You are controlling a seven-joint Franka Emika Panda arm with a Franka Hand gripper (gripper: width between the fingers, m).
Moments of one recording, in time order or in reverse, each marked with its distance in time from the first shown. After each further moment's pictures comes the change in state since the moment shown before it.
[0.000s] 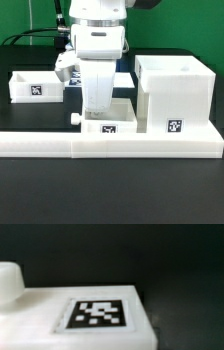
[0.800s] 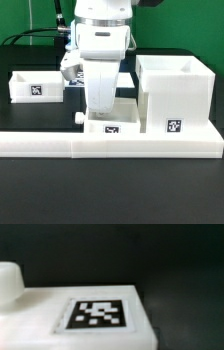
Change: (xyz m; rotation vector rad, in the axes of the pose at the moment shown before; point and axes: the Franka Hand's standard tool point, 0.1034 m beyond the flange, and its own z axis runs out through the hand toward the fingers) arm 0.009 0.001 -0.001 0.015 0.006 0.055
